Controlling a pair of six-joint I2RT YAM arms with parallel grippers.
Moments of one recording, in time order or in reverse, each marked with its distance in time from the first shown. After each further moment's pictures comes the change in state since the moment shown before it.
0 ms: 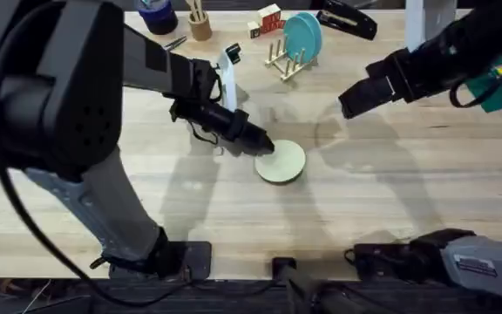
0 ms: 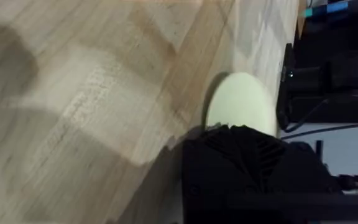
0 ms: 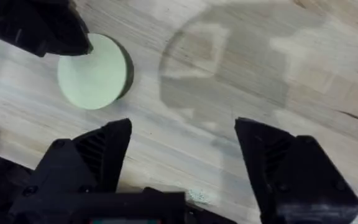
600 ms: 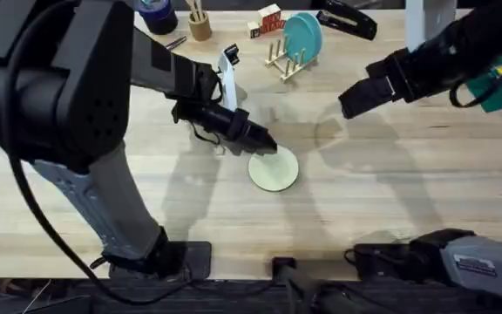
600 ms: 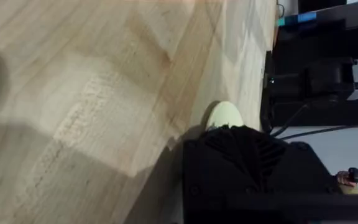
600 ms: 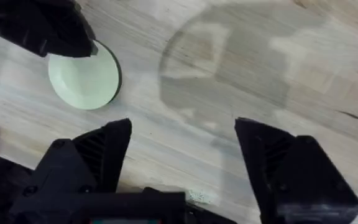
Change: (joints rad) left arm 0.000 0.040 0.012 -0.002 0.072 0.000; right arm 0.000 0.000 0.000 0.000 0.000 0.000
